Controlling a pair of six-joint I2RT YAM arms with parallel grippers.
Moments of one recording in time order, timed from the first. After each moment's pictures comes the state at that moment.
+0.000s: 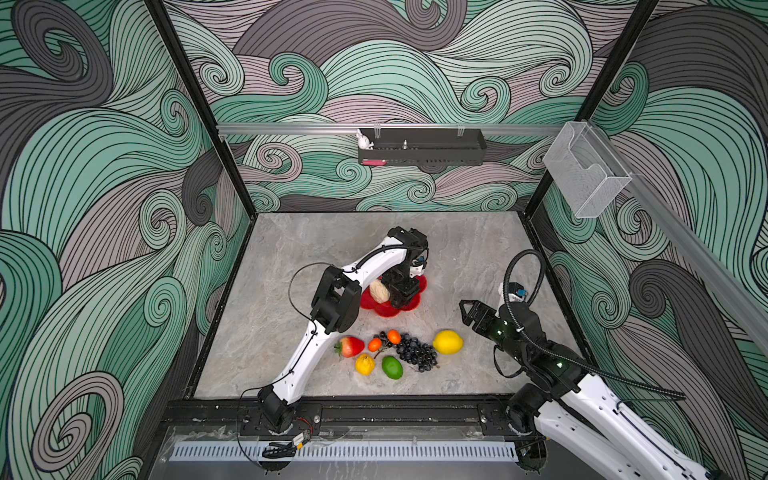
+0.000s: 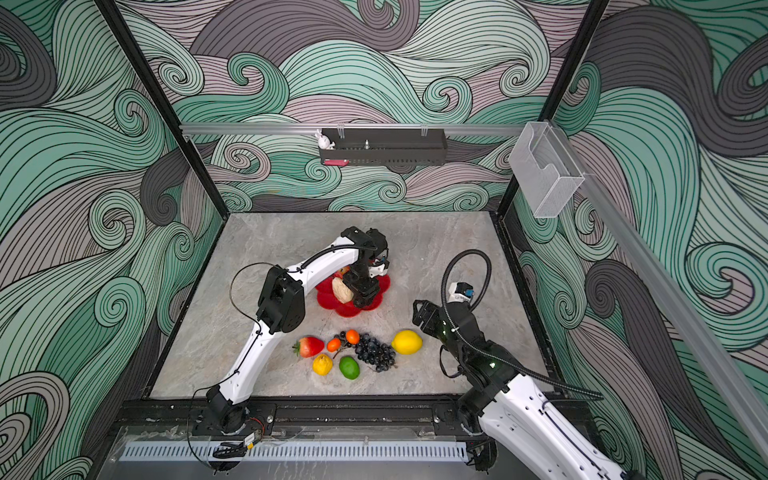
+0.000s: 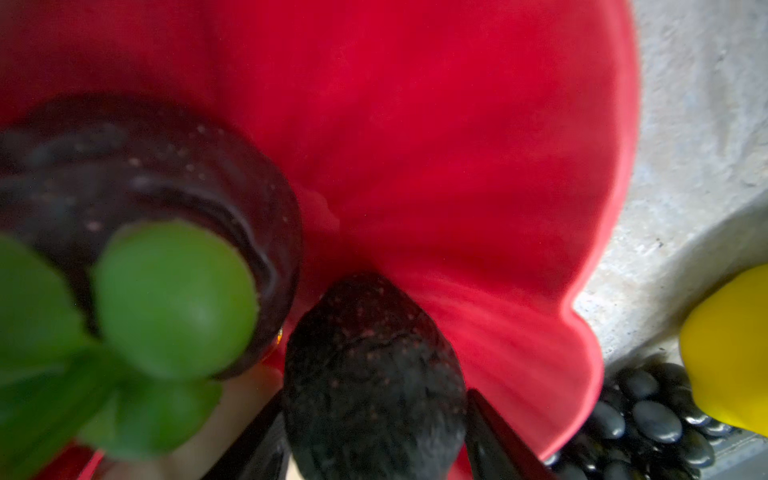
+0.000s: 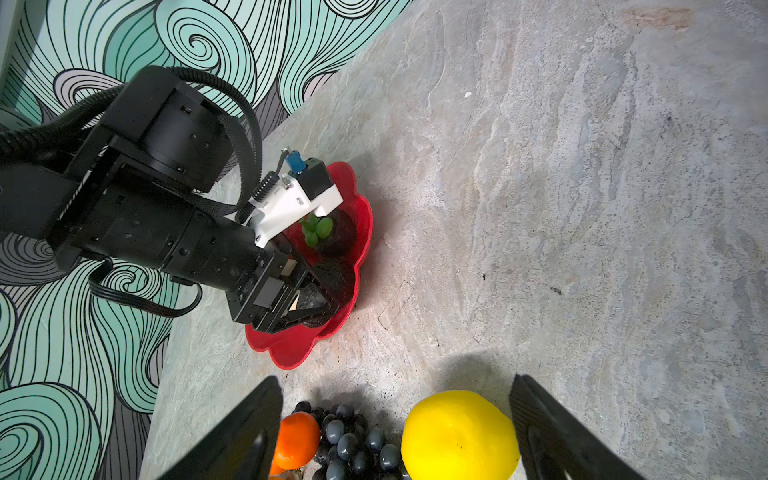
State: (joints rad) left arm -0.72 2.47 2.29 -1.45 0.12 0.07; right arm 0.61 0.60 0.55 -0.54 0.22 0.87
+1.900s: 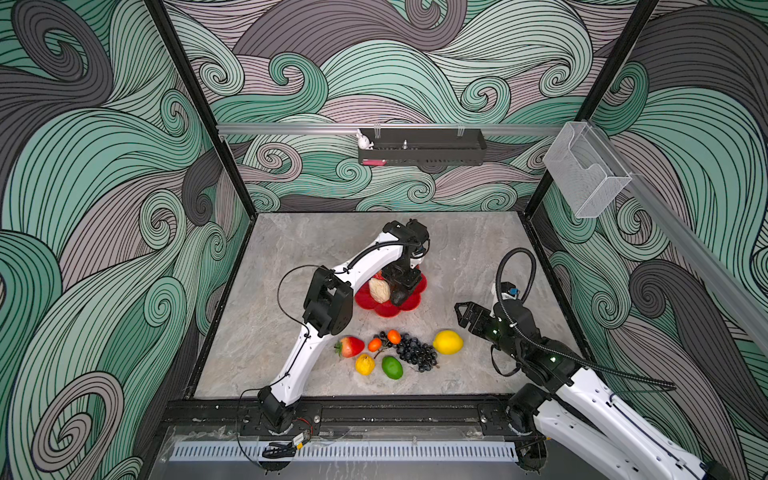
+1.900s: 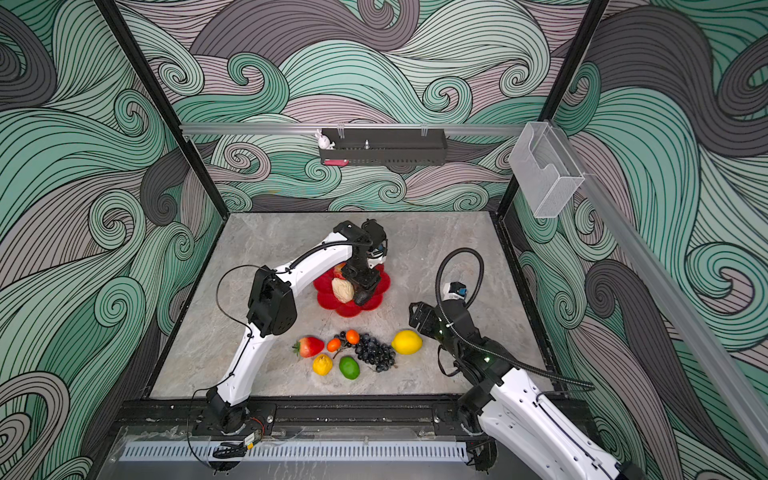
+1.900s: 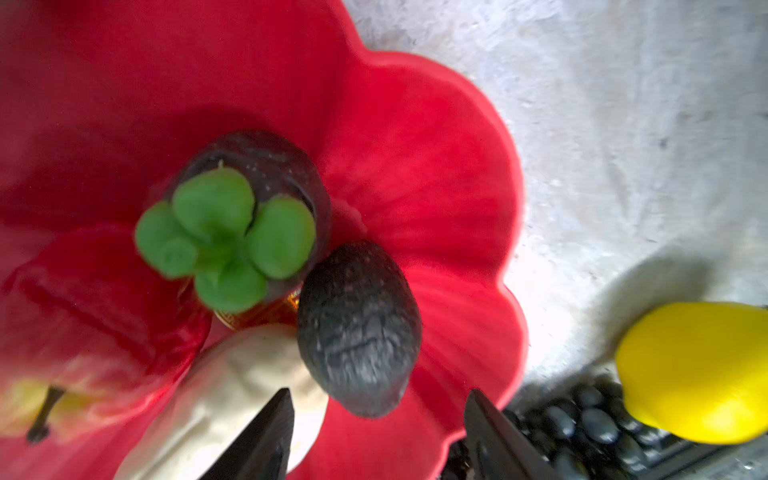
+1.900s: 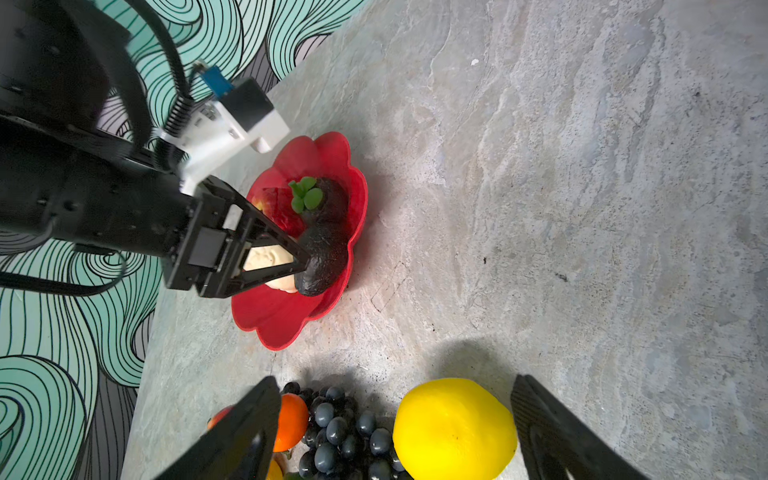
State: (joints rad) left arm -0.72 2.33 2.23 -1.37 0.09 -0.05; right arm 0.61 0.66 0.55 -0.54 0.16 0.83
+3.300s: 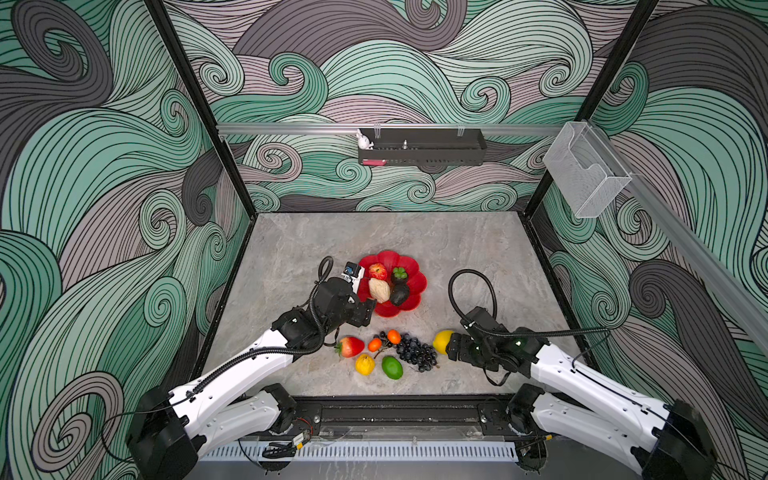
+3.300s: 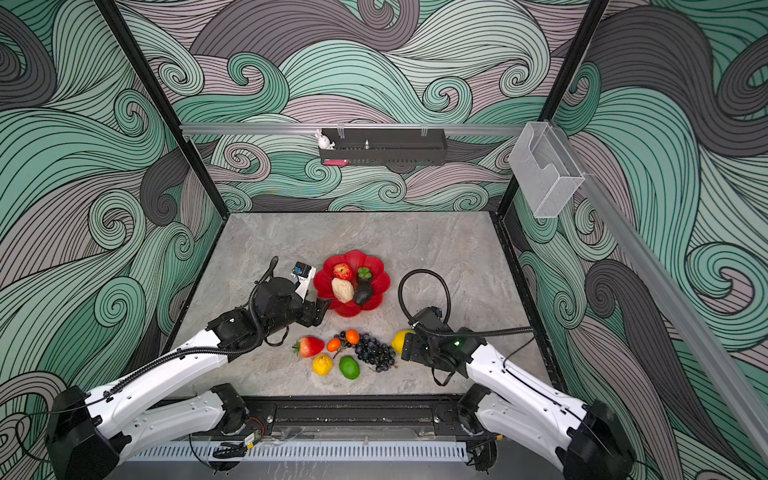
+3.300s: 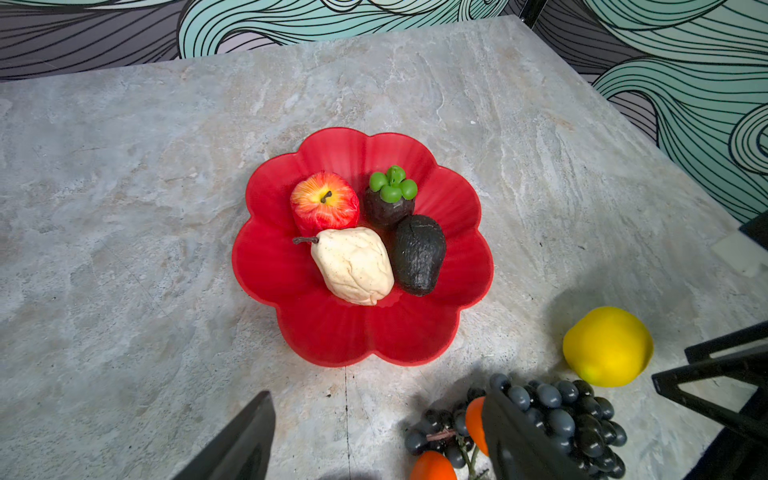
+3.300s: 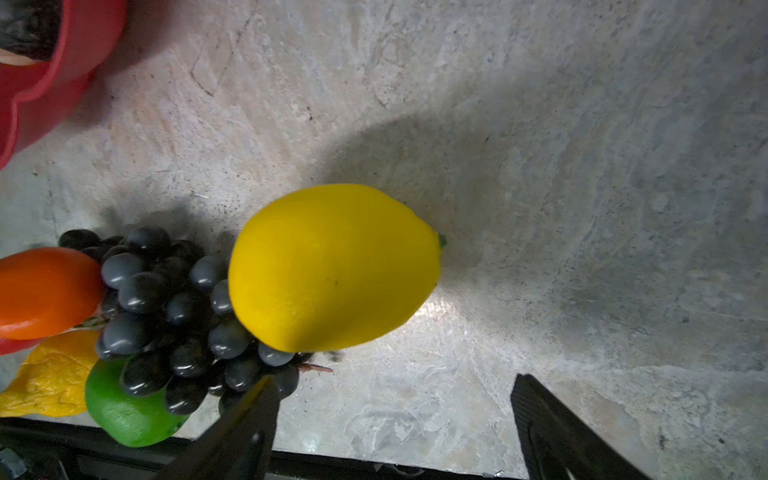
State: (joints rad) left arm -0.73 1.01 0.73 -0.35 -0.15 -0.29; right arm 0.74 0.95 0.54 -0.80 0.03 0.89
